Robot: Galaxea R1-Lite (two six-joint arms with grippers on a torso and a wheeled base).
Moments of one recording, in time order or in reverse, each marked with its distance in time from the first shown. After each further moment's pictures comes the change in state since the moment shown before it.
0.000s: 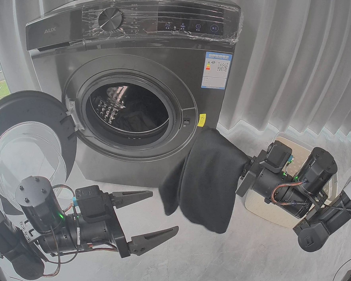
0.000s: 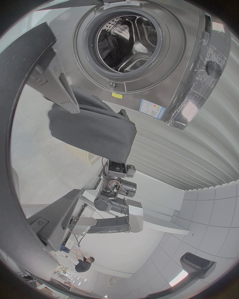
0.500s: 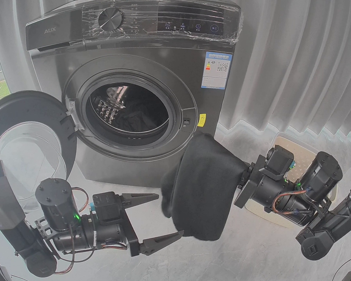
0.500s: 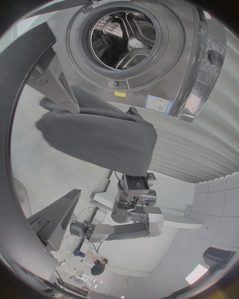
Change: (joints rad) left arm 0.015 0.114 -0.044 0.000 -0.021 0.145; right arm 0.069 -0.051 0.047 0.001 0.001 0.021
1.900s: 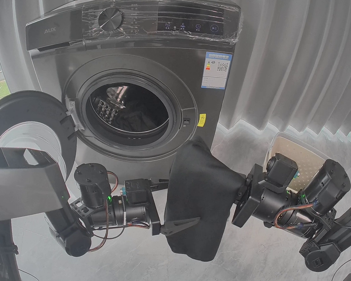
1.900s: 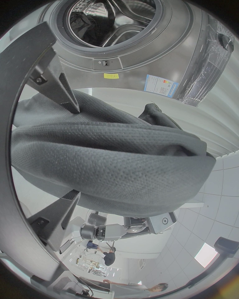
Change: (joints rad) left arm 0.069 0.261 -0.325 0.000 -0.239 0.102; right arm 0.107 -0.064 0.052 0.001 -0.001 0.041
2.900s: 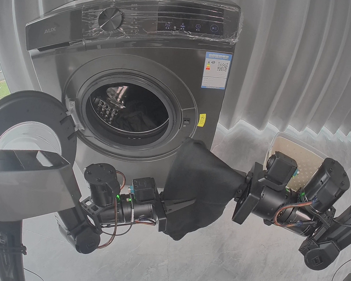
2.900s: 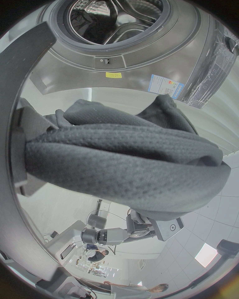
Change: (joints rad) left arm 0.000 0.073 -0.084 0.000 0.002 -0.006; right arm -0.013 0.008 -0.009 -0.001 0.000 0.001
